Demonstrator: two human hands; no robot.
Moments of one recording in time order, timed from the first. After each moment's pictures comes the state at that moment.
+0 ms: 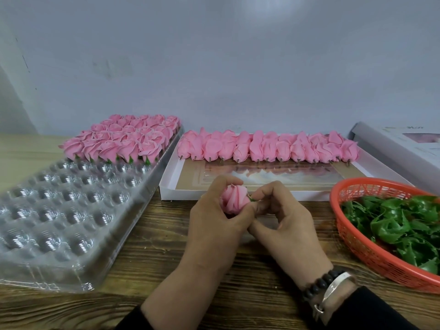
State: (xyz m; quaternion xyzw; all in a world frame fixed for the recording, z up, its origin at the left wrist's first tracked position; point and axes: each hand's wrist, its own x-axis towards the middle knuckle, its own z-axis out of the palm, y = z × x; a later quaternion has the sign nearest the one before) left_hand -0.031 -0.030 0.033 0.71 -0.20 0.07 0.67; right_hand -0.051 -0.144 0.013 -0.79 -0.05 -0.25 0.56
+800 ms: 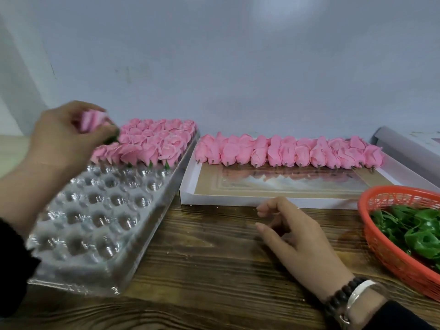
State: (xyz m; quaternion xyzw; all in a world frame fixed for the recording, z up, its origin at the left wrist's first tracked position) left_hand 0.081 0.156 0.110 0.83 -0.10 0.31 0.46; right_hand -0.048 -0.144 0.008 -0.88 -0.11 -0.19 0.42
